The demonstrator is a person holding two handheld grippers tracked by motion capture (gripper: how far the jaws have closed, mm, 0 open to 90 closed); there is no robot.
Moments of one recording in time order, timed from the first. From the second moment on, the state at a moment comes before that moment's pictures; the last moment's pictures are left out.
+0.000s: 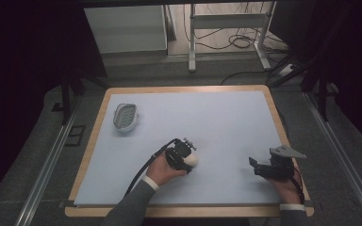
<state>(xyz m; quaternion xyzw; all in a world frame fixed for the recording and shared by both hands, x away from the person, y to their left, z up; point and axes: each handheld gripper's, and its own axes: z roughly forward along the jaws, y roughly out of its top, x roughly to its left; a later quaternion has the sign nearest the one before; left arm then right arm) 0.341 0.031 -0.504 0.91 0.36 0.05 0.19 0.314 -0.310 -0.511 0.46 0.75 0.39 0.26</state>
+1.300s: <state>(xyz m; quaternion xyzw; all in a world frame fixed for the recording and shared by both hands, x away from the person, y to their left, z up) 0.357 0.077 -0.459 0.89 0.38 0.06 0.24 0.315 -0.315 -0.512 0.47 0.75 0.39 0.27</state>
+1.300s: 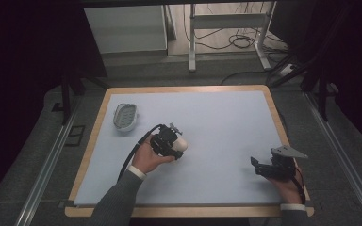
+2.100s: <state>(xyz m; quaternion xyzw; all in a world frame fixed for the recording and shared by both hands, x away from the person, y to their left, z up) 0.381 0.126 -0.441 0.87 0.43 0.09 0.24 0.316 -0.316 -0.514 0.47 0.75 0.38 0.27</state>
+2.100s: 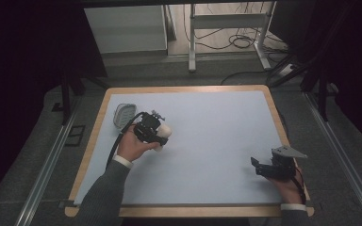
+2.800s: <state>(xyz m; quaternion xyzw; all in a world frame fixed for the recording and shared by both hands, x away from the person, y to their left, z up) 0.411 0.172 -0.439 0.85 0.47 0.08 0.23 0.316 -0.316 -0.514 0.47 0.75 0.38 0.27</state>
